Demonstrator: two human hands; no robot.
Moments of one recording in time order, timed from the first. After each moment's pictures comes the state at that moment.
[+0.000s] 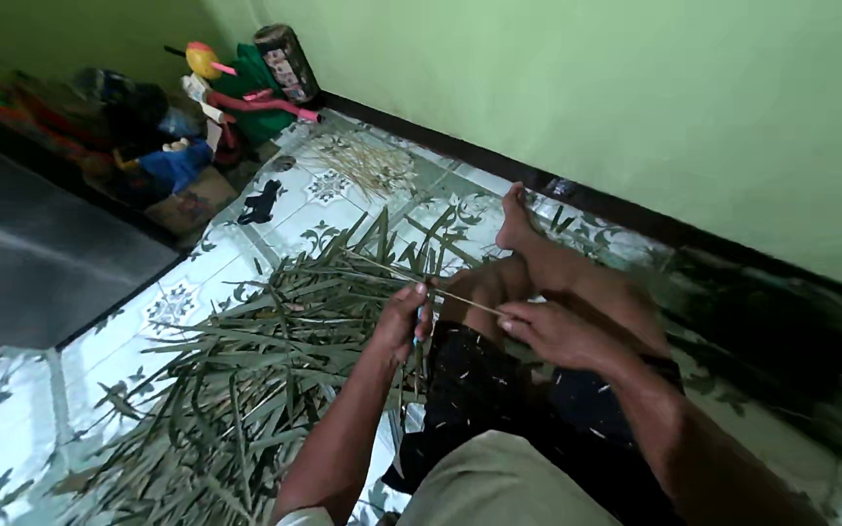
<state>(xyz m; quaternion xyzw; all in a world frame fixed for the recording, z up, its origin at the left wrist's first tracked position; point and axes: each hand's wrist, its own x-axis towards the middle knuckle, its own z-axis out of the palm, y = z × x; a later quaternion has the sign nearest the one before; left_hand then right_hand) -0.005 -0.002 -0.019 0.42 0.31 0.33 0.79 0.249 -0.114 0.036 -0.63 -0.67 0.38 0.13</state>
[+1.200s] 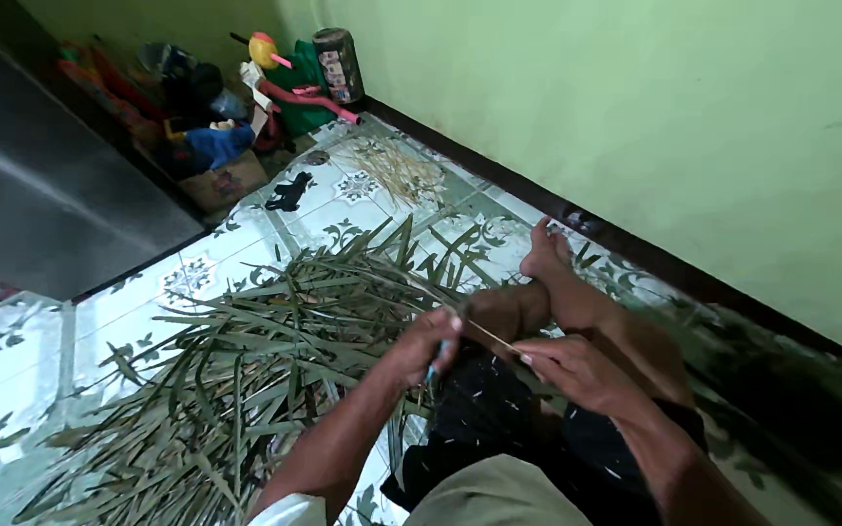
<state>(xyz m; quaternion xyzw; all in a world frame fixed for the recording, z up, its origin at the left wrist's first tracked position) -0.030 -0.013 -0.007 0.46 0.25 0.31 0.80 0.238 -0.117 0.011 -0.52 -0.73 0.30 0.32</state>
